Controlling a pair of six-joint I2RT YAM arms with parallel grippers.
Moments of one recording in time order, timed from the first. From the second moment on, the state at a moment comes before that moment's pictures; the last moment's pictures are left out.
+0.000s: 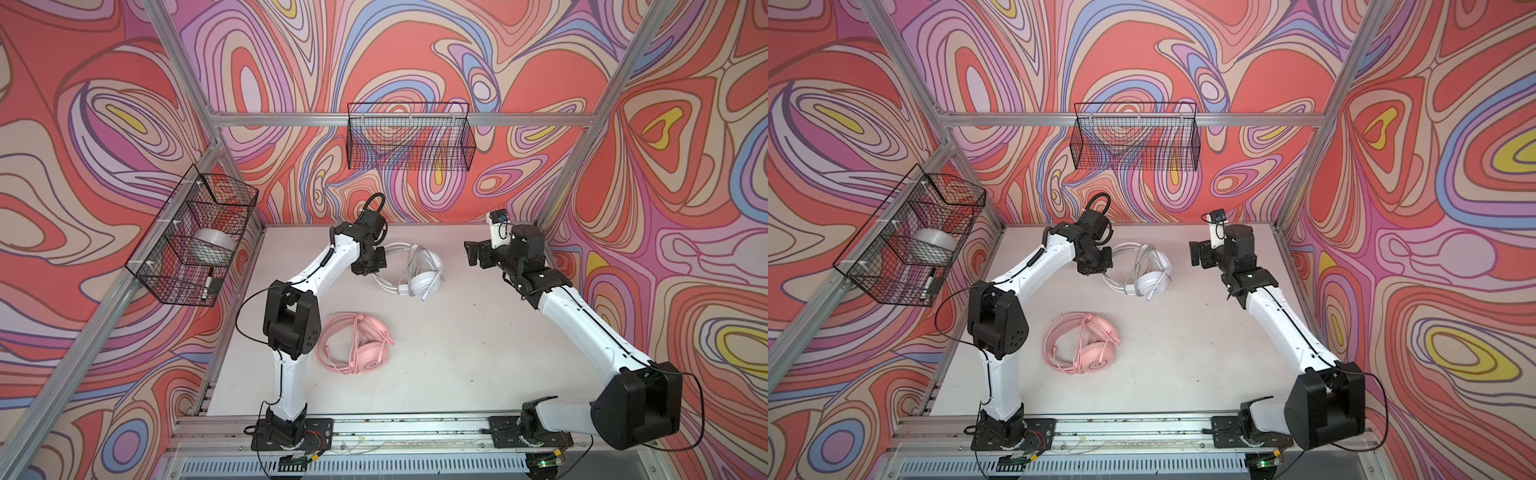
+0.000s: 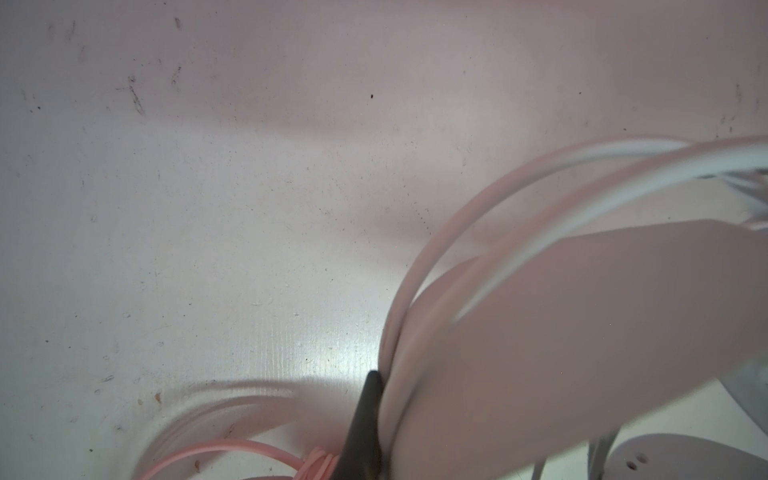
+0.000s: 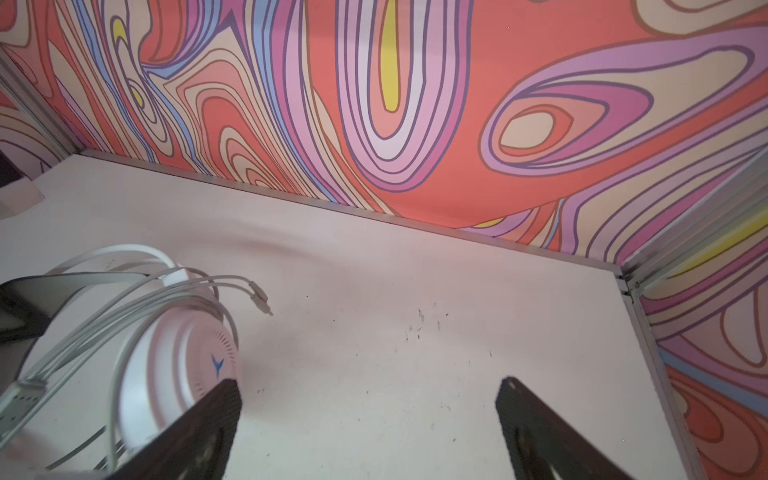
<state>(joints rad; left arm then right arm) -0.44 2.03 1.88 -1.02 0.00 -0.57 0.19 1.28 1.05 -0.14 -0.04 0.02</state>
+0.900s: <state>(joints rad) -0.44 2.21 1.88 -0.89 -0.04 -0.61 0.21 1.22 0.89 -0.17 -0.16 0.31</state>
